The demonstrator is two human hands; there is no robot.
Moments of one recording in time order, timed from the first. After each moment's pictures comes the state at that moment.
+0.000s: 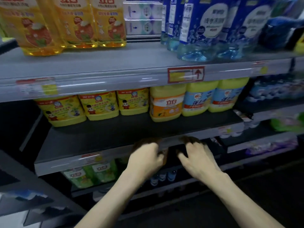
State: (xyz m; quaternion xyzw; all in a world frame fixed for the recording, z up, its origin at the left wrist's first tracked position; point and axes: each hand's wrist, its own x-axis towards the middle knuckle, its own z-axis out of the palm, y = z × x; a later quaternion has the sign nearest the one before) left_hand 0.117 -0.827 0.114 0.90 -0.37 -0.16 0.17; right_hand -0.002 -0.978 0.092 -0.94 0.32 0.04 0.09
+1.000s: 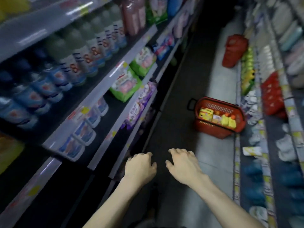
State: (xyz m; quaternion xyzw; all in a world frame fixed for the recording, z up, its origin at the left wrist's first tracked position) left_hand -0.237 -1.292 -0.025 0.65 -0.73 -0.22 -0.07; right_hand -0.412 -1.286 -0.041 -0.72 0.67 0.06 0.17
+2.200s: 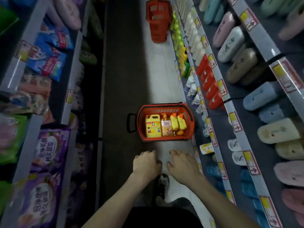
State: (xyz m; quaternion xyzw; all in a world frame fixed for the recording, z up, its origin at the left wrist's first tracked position) left_hand -0.681 -1.687 -0.116 0.44 -0.82 -0.29 -0.22; right_hand -0.813 -1.594 -0.125 -0.51 0.80 0.09 0.29
